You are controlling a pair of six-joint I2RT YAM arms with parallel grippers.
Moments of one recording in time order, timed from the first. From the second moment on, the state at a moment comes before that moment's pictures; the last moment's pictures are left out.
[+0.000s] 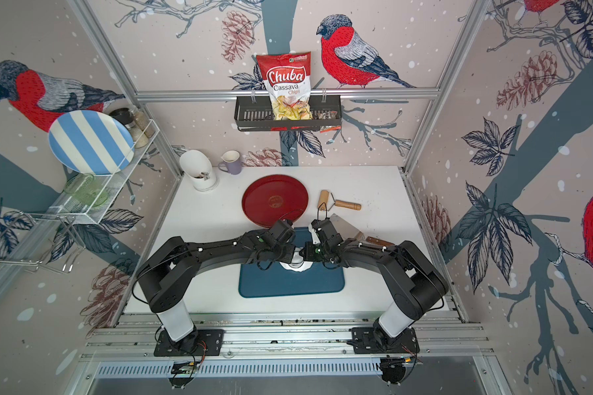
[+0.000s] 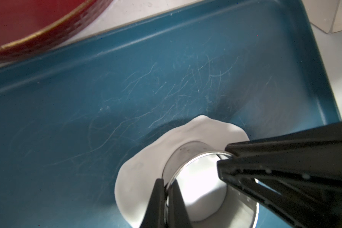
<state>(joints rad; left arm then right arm) -0.84 1.79 1.06 -0.34 -0.03 -0.49 0.66 1.61 0.71 -0.04 -0.29 0.58</state>
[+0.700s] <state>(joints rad) -0.84 1.77 1.02 -0.29 -0.01 -0.51 0.65 1.61 0.74 -0.10 -0.28 0.55</state>
